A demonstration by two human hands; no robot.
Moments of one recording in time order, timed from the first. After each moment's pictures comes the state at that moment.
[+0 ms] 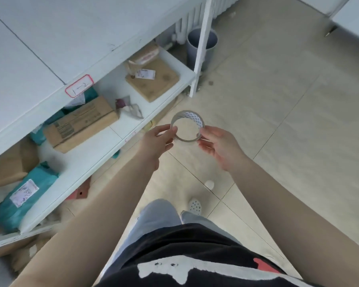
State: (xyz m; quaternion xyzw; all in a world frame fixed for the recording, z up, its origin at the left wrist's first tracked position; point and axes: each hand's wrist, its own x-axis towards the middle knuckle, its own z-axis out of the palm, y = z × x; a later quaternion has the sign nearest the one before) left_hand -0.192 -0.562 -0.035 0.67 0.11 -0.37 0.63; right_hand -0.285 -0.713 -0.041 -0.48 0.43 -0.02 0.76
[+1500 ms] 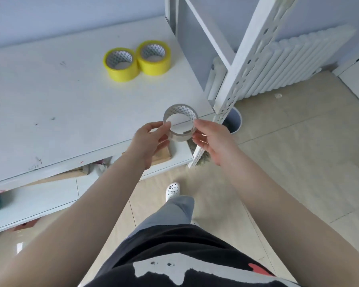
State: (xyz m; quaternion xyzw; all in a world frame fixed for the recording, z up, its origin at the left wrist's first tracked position) left_hand 0.189 -0.921 -0.012 0.60 0.24 -0.20 0.74; right_hand 0.181 -1.097 -0.006 -0.58 0.28 0.14 0.75
